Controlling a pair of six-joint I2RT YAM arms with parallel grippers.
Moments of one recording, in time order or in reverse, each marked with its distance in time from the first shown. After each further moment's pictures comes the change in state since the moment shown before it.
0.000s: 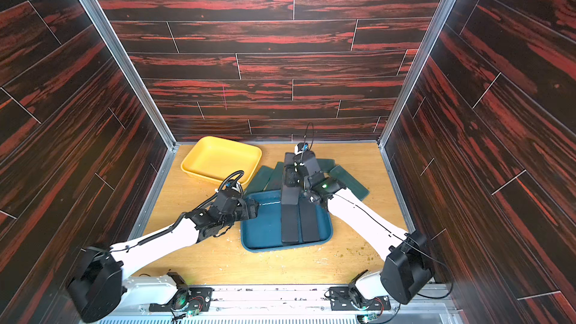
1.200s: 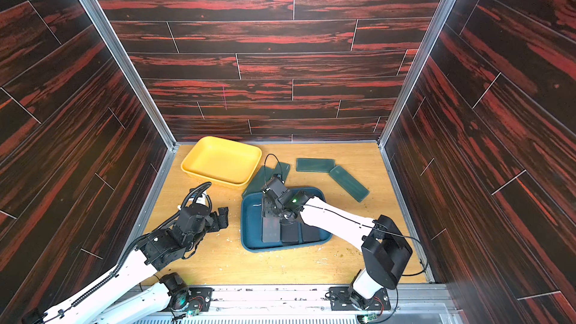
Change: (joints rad) left arm -0.001 -0.467 -0.078 -0.344 -0.259 0.056; right arm 0.232 0.183 -0.001 -0.166 -0.071 0.252
